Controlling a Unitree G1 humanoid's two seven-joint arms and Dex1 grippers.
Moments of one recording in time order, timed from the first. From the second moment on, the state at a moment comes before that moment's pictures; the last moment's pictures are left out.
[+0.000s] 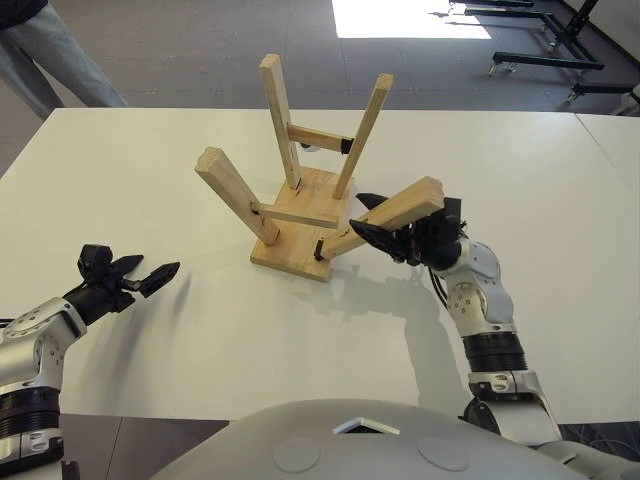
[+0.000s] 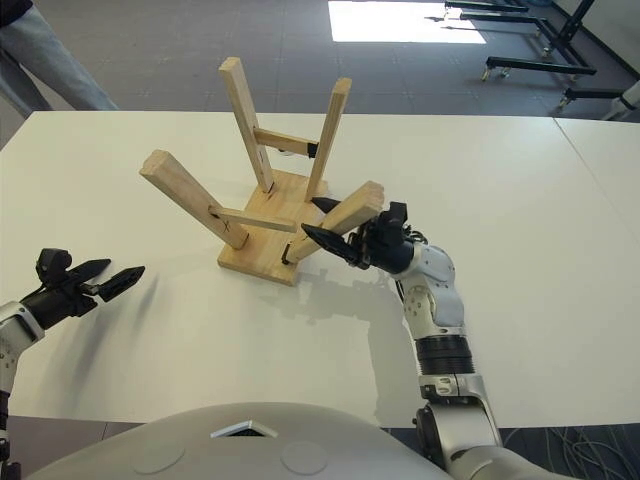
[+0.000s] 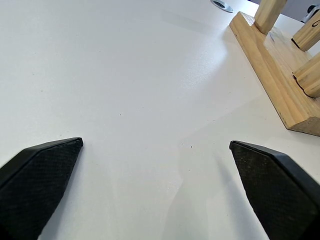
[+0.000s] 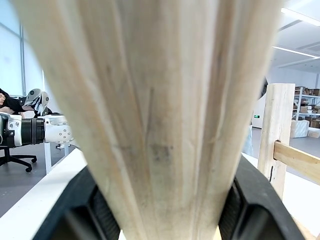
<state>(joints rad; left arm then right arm) 0.17 0.67 0.32 0.21 -0.51 0.47 -0.84 -0.14 -0.22 0.00 0.11 0.60 -0.10 1.26</state>
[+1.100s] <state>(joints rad) 0.19 0.64 0.33 0.21 -0.52 0.42 -0.82 -0.20 -0.25 0.12 0.04 0.47 -0.06 1.09</state>
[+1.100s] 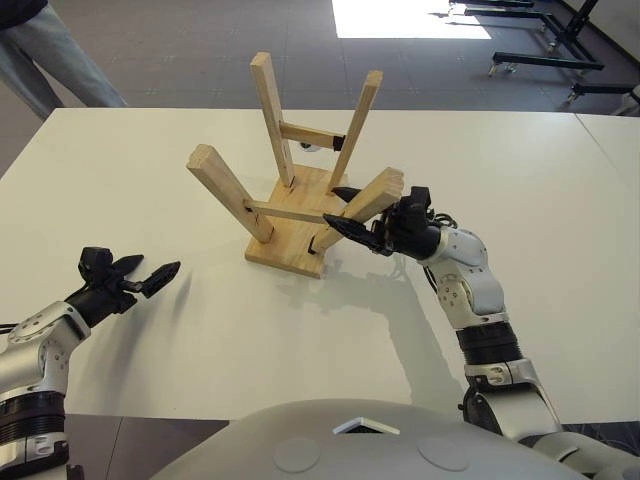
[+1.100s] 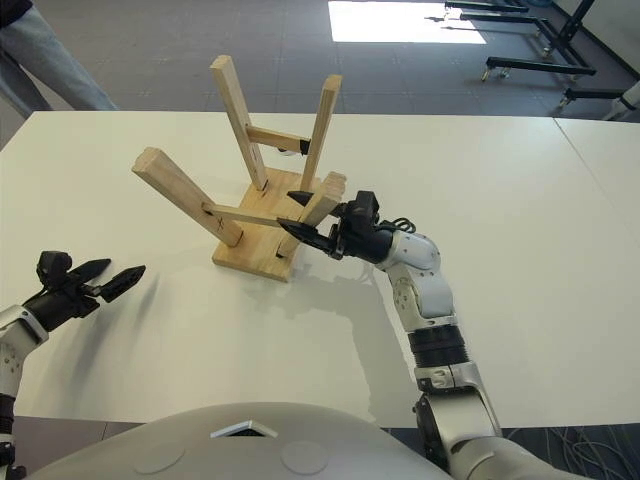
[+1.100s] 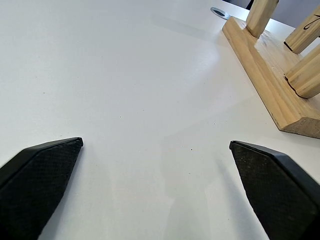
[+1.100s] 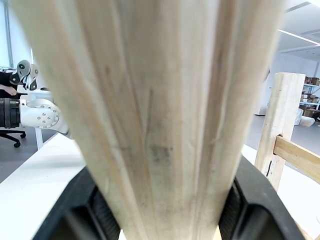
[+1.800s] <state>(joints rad) 0.22 0.63 0.32 0.15 -0.54 0.43 -0.81 -0.21 -0.27 0.17 -0.02 0.44 -0.02 1.03</state>
